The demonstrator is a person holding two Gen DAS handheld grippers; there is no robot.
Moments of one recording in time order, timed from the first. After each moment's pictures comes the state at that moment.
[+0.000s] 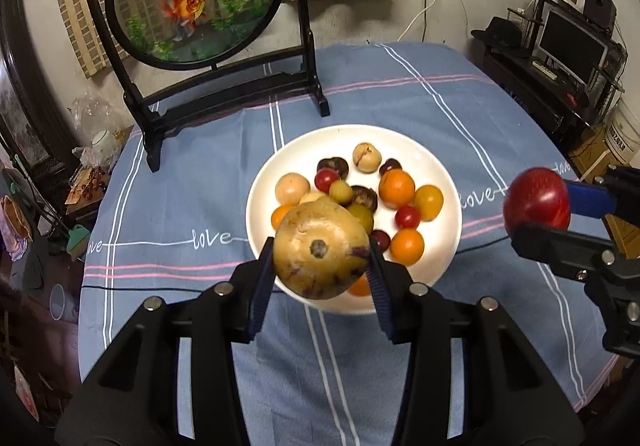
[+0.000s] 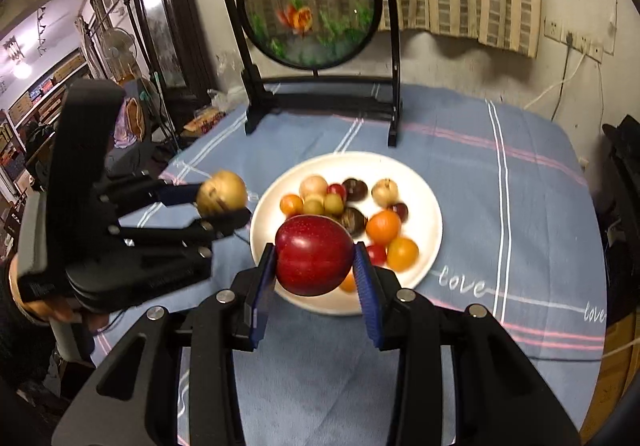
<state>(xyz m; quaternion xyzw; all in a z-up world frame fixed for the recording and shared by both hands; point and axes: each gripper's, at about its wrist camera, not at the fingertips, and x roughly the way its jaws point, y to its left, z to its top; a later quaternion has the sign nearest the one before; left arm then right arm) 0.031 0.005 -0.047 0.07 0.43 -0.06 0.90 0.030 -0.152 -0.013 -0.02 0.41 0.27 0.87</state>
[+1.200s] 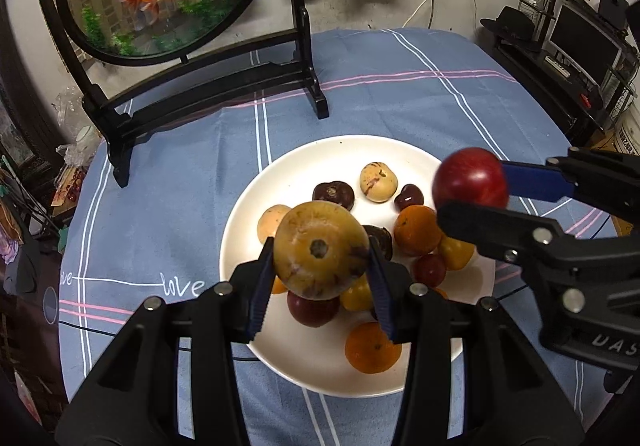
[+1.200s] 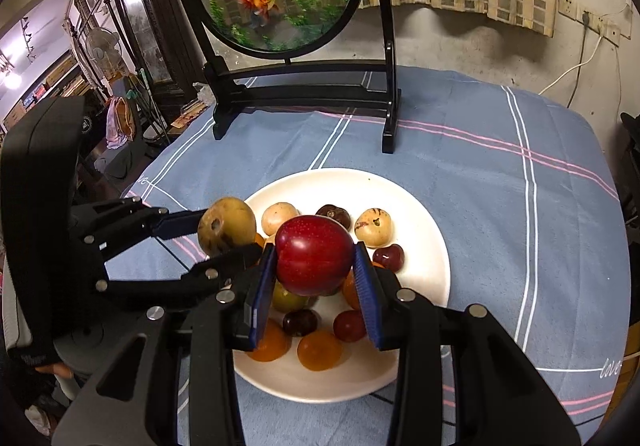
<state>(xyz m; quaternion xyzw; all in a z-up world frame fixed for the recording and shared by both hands) 0.121 -0.007 -0.088 0.07 0.46 -0.07 0.88 0.140 -0.132 -0.061 -0.01 0.45 0.27 0.85</state>
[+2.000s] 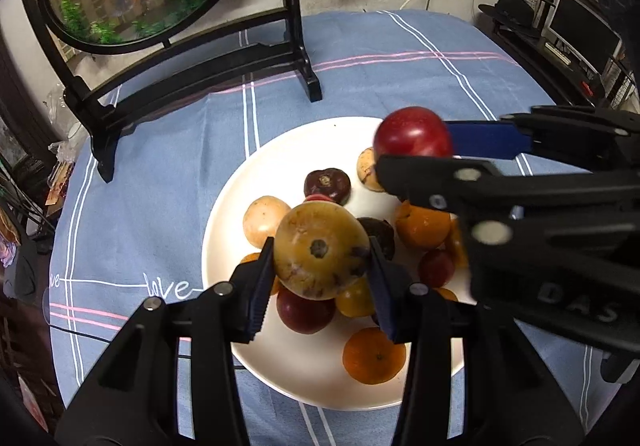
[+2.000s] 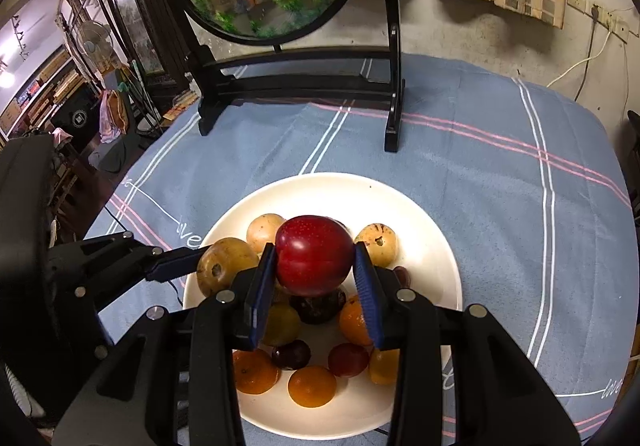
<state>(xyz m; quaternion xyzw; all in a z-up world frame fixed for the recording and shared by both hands) 0.134 -0.014 -0.110 0.08 0.48 -0.08 0.87 0.177 -0.113 -0.081 -0.01 0.48 0.27 0.84</state>
